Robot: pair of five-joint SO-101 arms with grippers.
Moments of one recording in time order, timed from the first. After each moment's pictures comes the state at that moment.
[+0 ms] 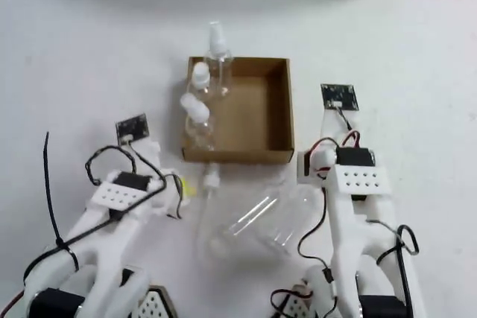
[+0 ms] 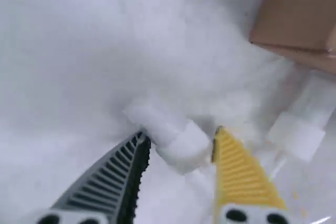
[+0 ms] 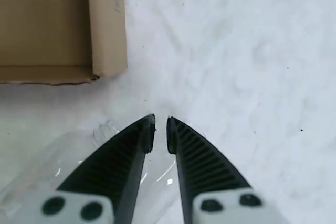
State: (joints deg) left arm 7.5 -28.8 69.5 46.5 35.5; right arm -2.6 -28.8 50.6 57.8 1.0
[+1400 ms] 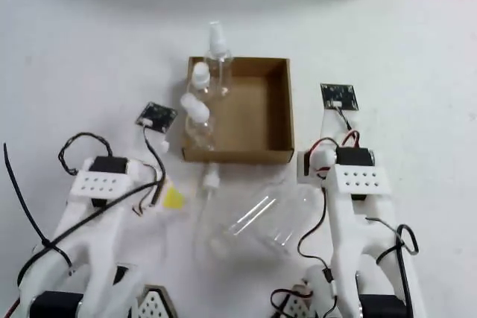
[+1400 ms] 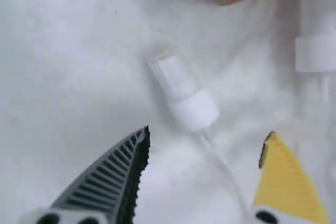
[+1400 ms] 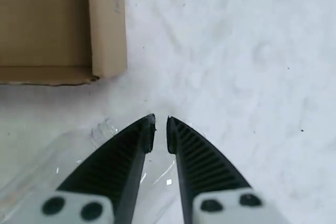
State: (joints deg) left arm -1.8 -28.7 61.0 57.4 -12.1; right arm -1.6 -28.6 50.7 57.7 1.0
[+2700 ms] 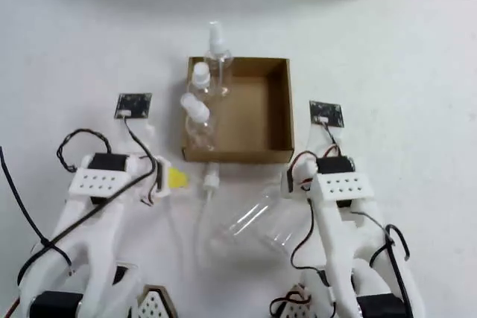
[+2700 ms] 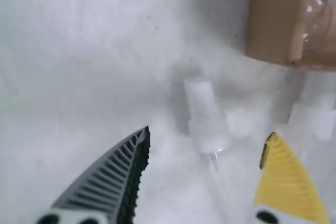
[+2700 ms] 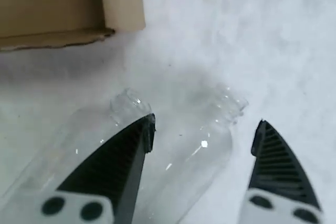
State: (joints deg) left arm -1.8 -28.7 59.1 55.6 7.1; right arm -9.5 -28.7 56.4 58.5 -10.5
